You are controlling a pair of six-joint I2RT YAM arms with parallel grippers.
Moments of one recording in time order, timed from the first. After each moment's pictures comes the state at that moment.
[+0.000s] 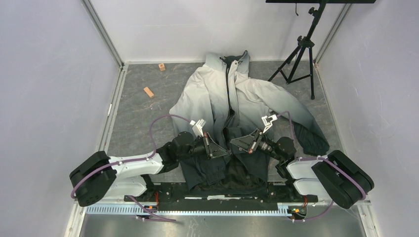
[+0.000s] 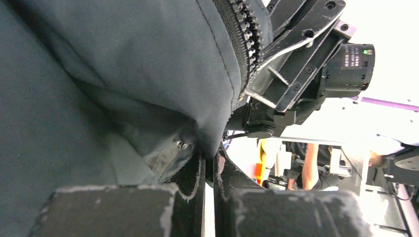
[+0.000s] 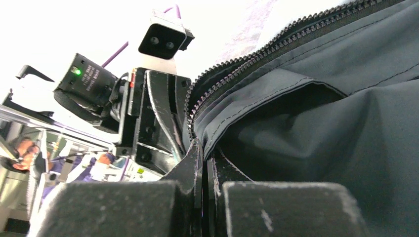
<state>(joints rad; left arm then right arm) -0.96 1.18 0.37 0.54 0.24 -1.20 0.56 1.26 0.03 1.31 -0.49 1.01</state>
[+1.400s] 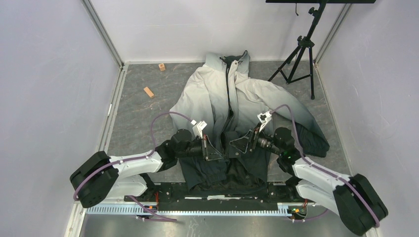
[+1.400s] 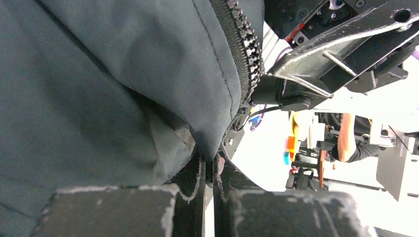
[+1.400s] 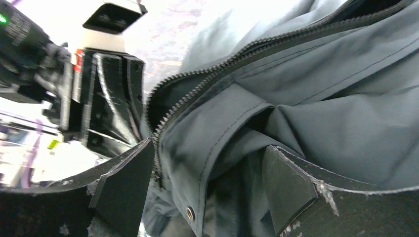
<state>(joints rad) -0.88 1.19 0.36 0.43 0.39 -0.99 0.53 1.02 0.15 0.73 -0.51 0.68</state>
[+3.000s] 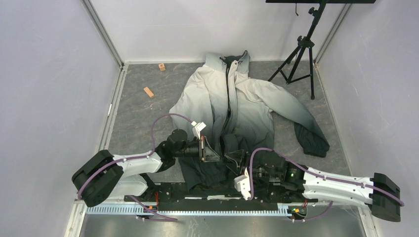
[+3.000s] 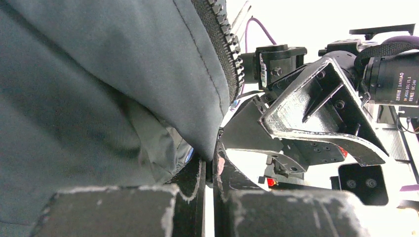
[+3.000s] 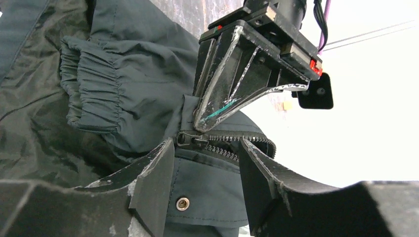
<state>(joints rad) -0.81 1.22 0.30 0.60 0.59 -1.02 1.19 0.68 0.19 0.22 -0.22 -1.08</state>
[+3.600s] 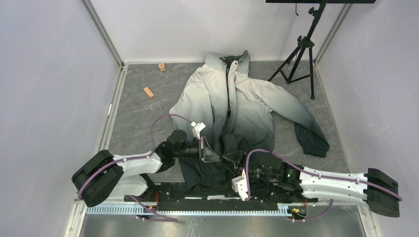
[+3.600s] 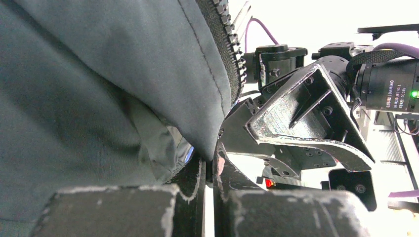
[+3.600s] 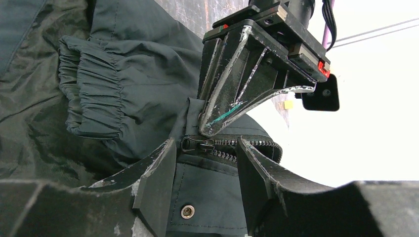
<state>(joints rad) -0.81 1.22 0.29 0.61 0.59 -1.04 1.22 0.75 0.17 0.33 -0.18 -1.08</state>
